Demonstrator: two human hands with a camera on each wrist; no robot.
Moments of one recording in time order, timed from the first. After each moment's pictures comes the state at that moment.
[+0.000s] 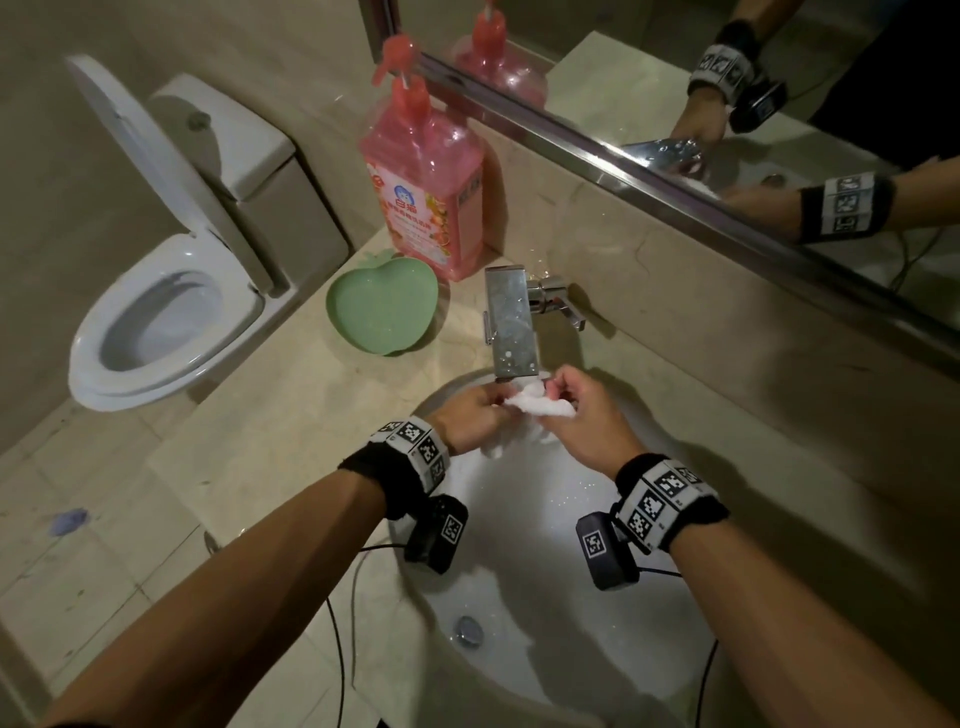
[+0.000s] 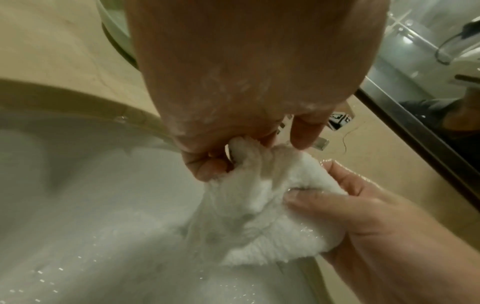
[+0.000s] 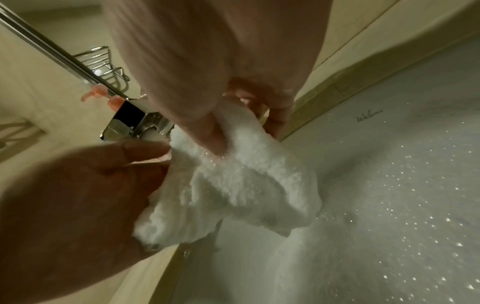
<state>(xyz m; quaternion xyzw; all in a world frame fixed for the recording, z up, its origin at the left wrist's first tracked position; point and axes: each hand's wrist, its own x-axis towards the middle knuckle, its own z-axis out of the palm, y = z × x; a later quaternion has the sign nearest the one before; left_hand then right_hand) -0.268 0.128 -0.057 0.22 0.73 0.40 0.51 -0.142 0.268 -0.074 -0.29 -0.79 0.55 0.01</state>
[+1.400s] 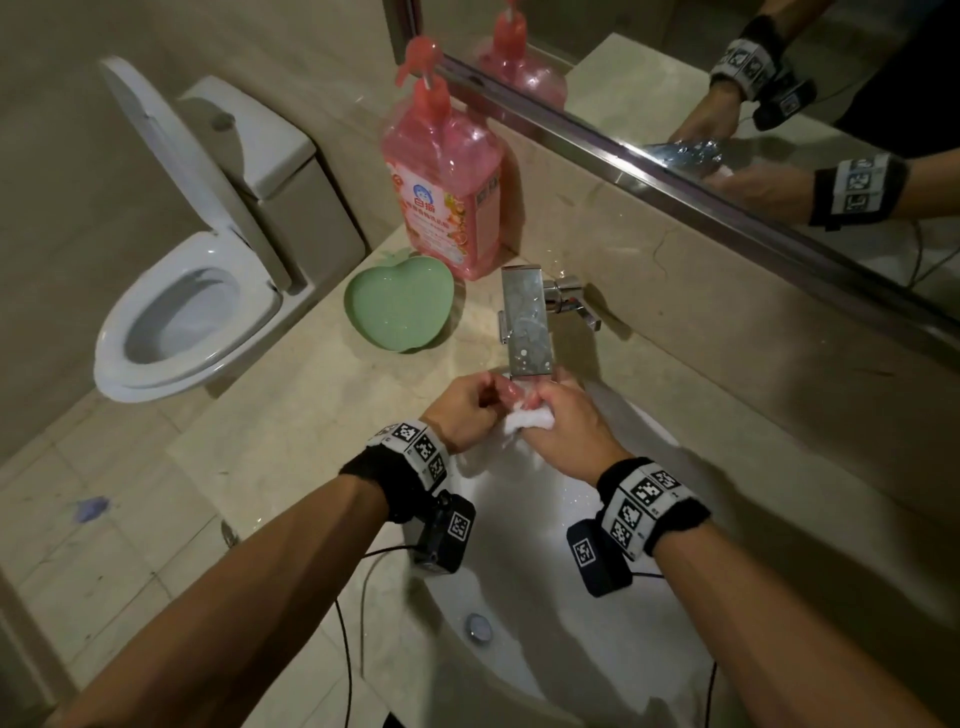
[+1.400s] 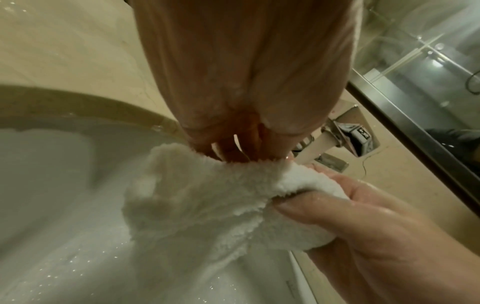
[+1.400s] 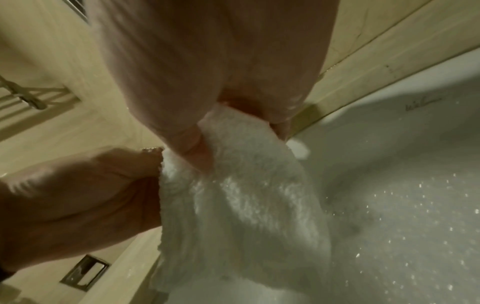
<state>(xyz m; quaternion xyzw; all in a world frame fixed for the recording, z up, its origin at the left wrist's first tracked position) -0.280 0.107 -0.082 0.27 0.75 0.45 0.40 -0.159 0.238 -0.065 -0.24 -0.86 0.44 -0.07</state>
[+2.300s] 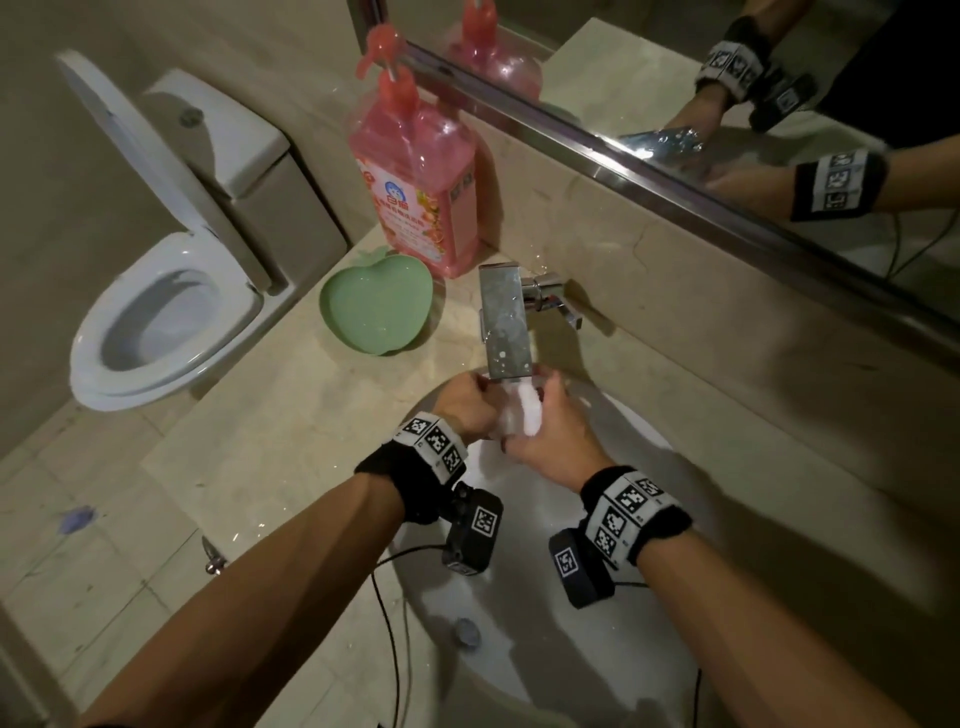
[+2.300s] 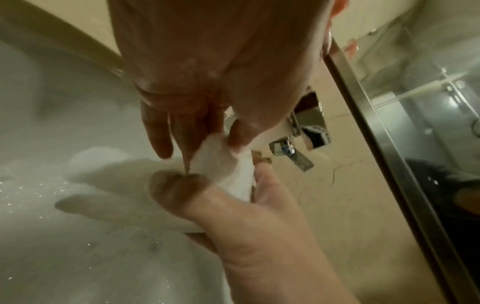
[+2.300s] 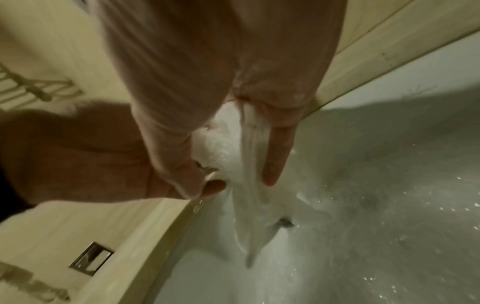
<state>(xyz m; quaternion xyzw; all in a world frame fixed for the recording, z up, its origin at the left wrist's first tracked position) -0.270 0.145 -0.070 0.11 0.82 0.38 0.42 -0.151 0.240 -0.088 -0.29 -0.81 0.51 -0.05</state>
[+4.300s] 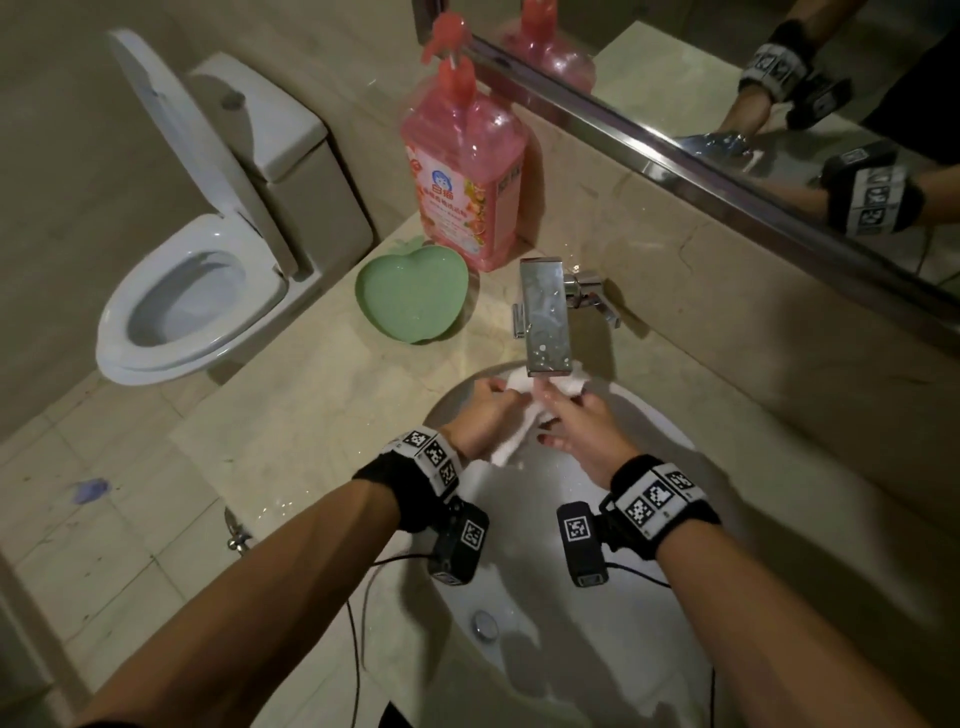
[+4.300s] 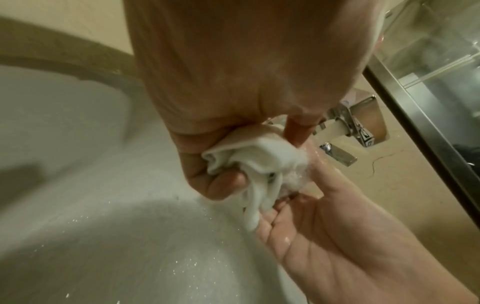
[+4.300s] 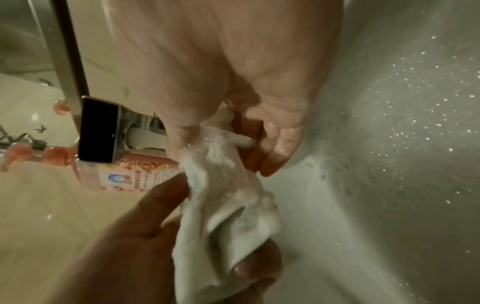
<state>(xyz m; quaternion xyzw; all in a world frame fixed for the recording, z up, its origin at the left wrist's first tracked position) -0.262 0.112 -0.073 0.04 0.67 0.52 0.53 -0.165 0.234 -0.094 -0.40 -0.53 0.75 -0.03</state>
